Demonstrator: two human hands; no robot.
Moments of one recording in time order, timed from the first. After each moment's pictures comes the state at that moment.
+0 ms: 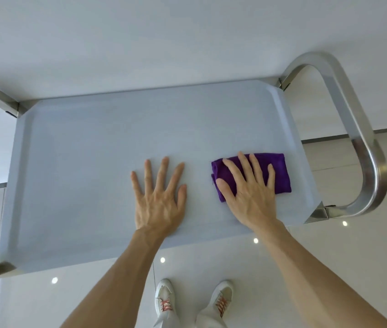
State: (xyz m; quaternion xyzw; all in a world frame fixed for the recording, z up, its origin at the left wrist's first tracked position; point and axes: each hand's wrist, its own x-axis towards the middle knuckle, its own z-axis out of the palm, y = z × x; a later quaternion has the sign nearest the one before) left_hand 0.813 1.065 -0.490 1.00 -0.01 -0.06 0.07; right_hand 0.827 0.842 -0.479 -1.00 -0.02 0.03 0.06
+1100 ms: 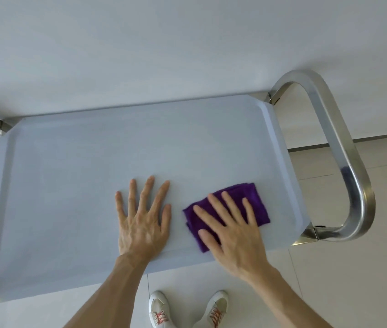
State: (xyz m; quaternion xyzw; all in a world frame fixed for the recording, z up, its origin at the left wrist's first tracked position) left_hand 0.811 1.063 -0.484 1.00 0.00 -0.06 0.07; right_hand 0.789 0.832 -0.475 -0.98 -0.17 0.06 0.08
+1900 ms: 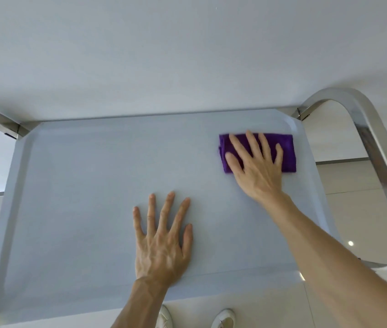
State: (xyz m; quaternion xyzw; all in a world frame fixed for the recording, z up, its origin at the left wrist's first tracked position) left_hand 0.814 1.067 -0.489 1.00 -0.01 -0.05 0.08; right_hand 0.975 0.849 -0.475 -1.00 -0.04 0.03 0.07
